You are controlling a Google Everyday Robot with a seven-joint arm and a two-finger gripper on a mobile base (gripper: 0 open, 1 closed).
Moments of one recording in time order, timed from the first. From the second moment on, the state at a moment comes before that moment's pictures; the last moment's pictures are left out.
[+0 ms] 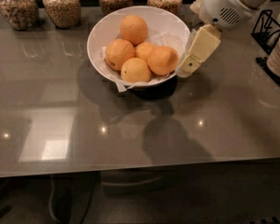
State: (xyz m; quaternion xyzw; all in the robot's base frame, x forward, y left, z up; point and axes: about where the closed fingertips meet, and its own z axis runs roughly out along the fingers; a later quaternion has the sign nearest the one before) arm 0.542 -0.118 0.997 -0.58 0.75 0.04 0.31
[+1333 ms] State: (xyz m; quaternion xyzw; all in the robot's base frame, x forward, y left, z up) arm 0.584 -0.095 0.952 -0.56 0.76 0.05 0.33
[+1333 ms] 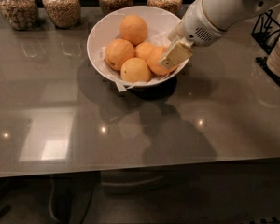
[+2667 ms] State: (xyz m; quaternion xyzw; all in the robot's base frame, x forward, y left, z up) arm 0.625 -0.084 0.911 -0.56 0.77 0.07 0.31
